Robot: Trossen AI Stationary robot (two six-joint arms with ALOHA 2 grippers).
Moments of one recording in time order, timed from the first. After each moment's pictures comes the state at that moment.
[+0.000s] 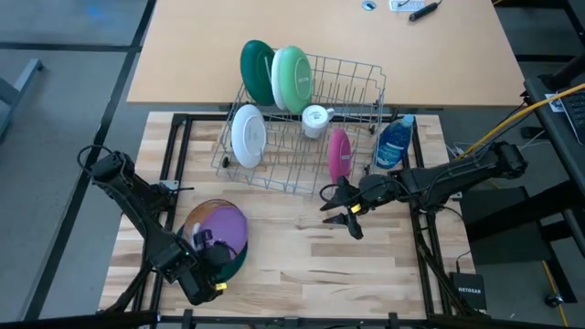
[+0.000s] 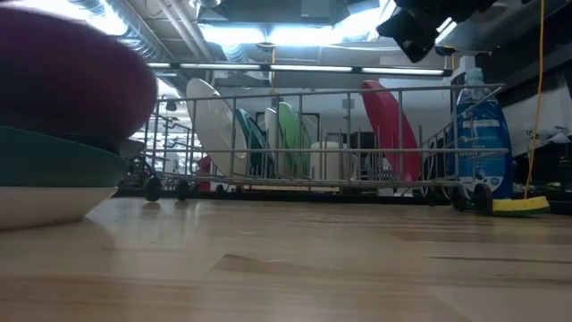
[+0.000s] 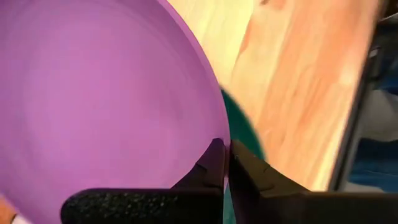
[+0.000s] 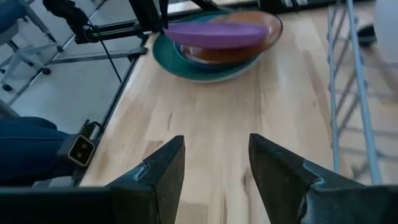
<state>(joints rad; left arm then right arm) -0.85 1.59 1.24 -0.96 -0.38 -1.14 0.22 1.18 0.79 -0.07 -0.06 0.22</state>
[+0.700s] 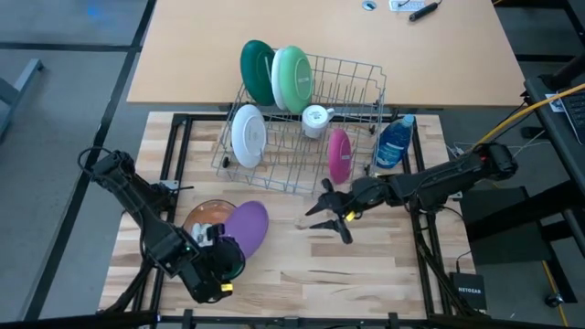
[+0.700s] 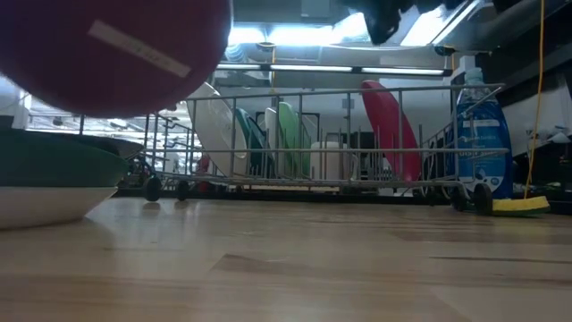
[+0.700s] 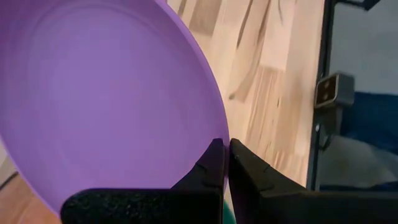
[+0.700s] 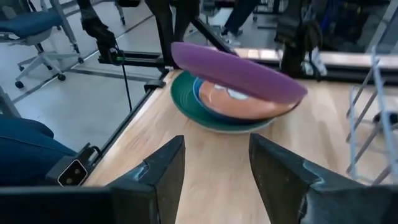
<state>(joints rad) -0.78 1.59 1.44 -0.96 -0.52 -0.94 0.22 1.29 0.79 0.22 -0.12 0.03</state>
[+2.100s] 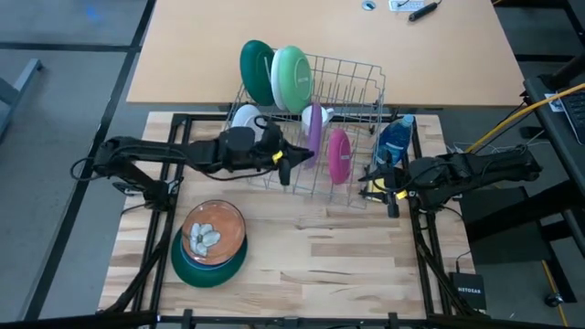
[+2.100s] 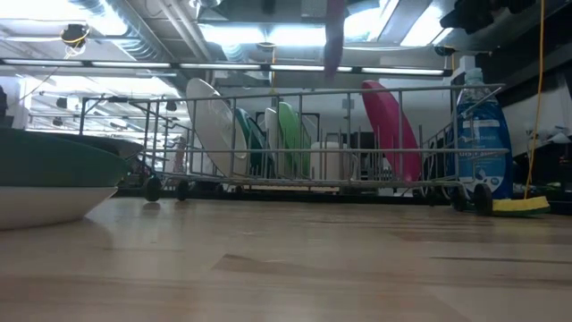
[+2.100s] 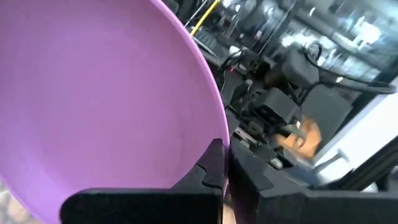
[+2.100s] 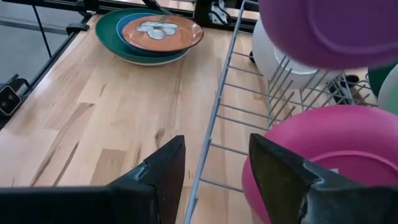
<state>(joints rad) 0.04 1.50 1.28 0.17 -0.15 -0.54 0.22 0.69 0.79 -0.58 0.20 -0.02</state>
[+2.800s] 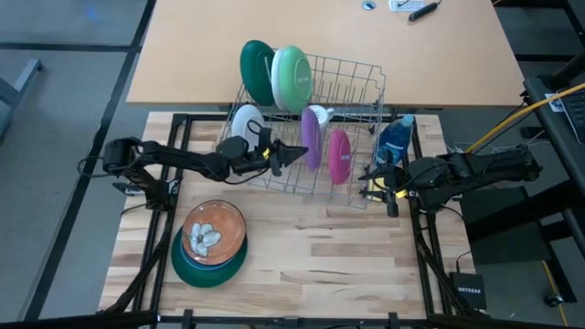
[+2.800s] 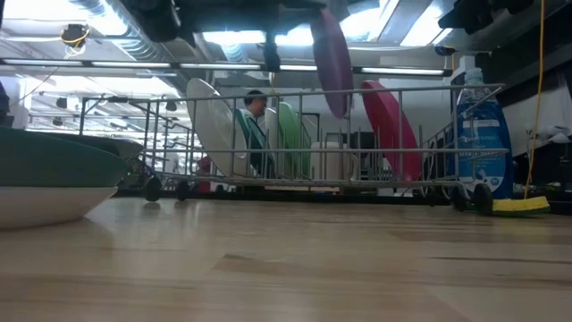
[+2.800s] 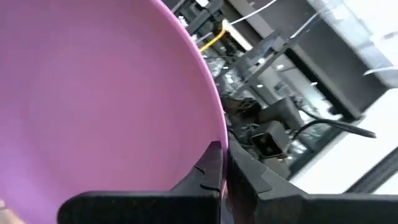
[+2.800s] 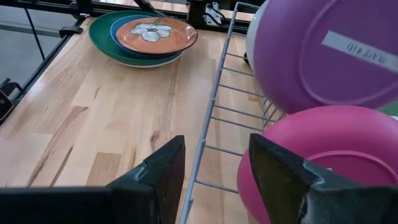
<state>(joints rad) 0.13 1.58 0.89 0.92 -0.06 -0.79 0.22 0.69 0.79 -0.57 0.22 -0.02</state>
